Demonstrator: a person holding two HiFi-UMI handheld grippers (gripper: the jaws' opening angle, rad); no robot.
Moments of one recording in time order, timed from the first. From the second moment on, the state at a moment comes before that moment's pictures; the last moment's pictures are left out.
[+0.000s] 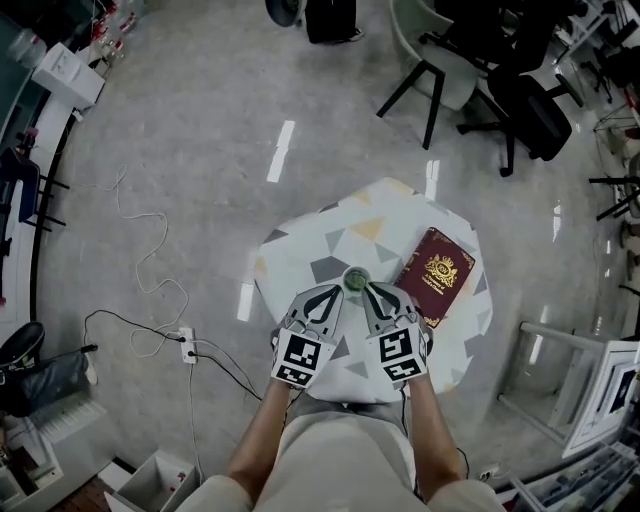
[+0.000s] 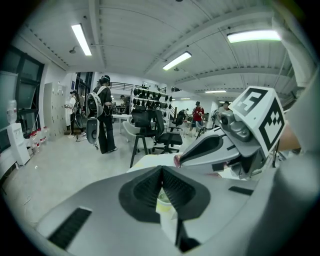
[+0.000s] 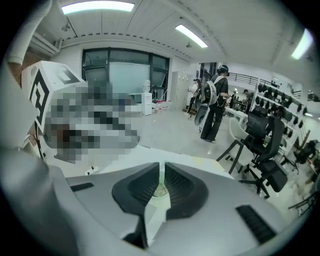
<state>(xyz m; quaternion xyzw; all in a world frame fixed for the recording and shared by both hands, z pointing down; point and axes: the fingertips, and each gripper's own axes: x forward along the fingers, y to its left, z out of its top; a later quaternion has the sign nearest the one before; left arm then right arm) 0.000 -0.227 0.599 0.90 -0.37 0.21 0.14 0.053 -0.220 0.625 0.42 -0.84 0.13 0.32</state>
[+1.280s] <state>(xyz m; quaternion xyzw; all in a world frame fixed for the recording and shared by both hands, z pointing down) 0.011 -0.197 0.497 0.93 -0.32 0.14 0.08 0.101 -0.164 0.489 0.58 -0.80 0.07 0.16</state>
